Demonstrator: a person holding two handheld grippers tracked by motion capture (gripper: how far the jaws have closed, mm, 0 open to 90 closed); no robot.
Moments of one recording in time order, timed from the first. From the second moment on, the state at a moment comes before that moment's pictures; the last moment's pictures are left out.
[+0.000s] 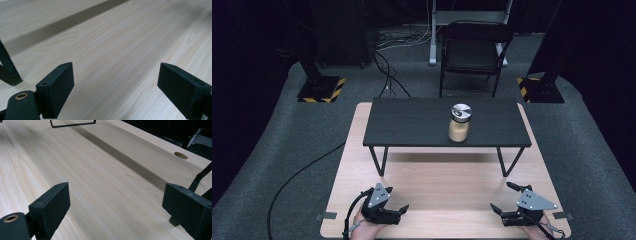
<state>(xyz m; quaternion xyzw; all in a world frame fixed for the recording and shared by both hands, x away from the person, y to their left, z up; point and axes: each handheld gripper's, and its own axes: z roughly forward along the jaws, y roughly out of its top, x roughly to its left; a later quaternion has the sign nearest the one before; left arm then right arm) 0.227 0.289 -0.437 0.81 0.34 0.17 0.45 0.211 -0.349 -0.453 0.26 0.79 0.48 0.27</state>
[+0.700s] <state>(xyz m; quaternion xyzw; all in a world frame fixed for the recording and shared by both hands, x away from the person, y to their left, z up) 0.228 0.288 -0.438 0.81 0.34 0.17 0.45 0.214 -0.350 -0.453 0.27 0.80 0.47 0.26</state>
